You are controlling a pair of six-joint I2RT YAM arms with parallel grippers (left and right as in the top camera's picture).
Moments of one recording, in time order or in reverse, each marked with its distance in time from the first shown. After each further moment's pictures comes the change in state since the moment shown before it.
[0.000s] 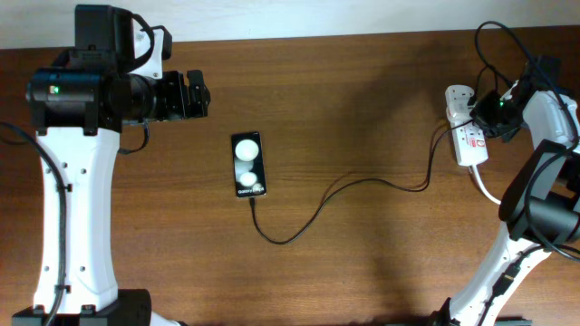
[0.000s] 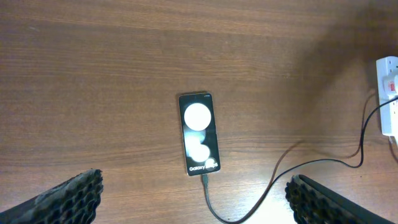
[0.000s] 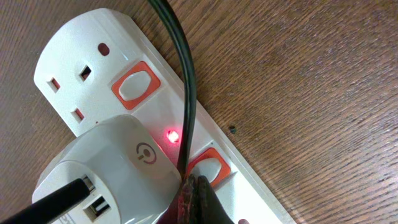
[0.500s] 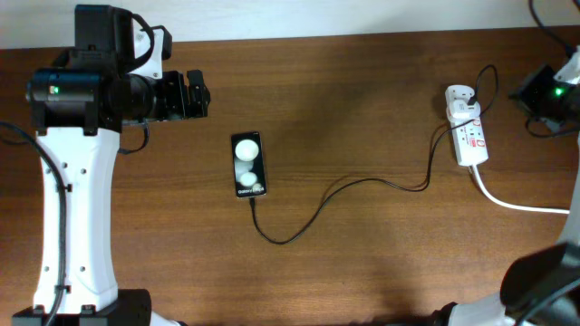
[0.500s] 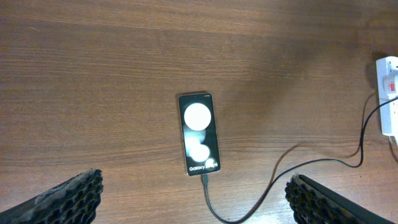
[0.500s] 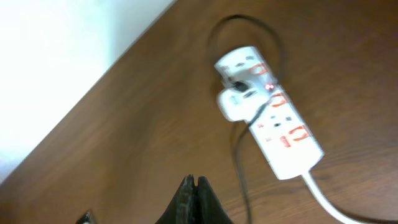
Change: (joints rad) left arm 0.000 0.000 0.000 0.000 0.000 0.000; right arm -0.043 -0.547 -0.048 -0.186 -0.174 -0.078
